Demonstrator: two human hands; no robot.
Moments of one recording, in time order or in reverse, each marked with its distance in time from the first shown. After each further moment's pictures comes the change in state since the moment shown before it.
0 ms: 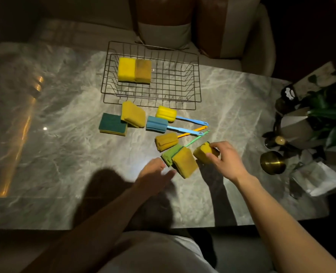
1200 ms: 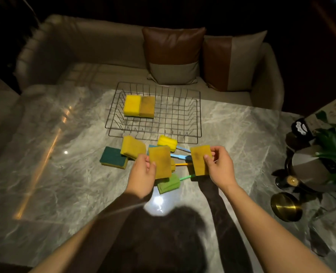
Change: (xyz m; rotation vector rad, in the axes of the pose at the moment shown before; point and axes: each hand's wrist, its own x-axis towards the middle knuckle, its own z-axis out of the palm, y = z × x) left_hand 0.095 0.052 -0.062 -0.152 0.240 -0.292; right_hand 0.099 -0.014 -0.008 0.527 0.295 0.016
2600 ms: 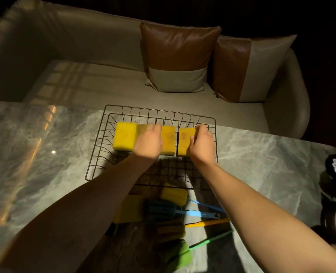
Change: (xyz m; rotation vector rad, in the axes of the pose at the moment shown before) left_hand 0.316 0.001 0.042 0.614 -0.043 0.309; right_hand 0.241 -0.076 0.128 -0.364 -0.016 0.006
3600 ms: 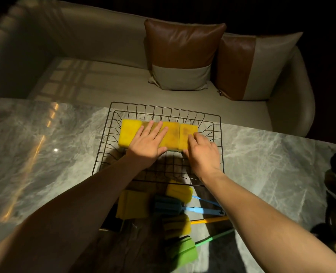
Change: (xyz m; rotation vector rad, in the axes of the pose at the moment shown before) left_hand -0.018 -0.050 0.020 0.316 -0.092 0.255; right_hand -0.031 0.012 0.010 -0.558 -0.135 -0.336
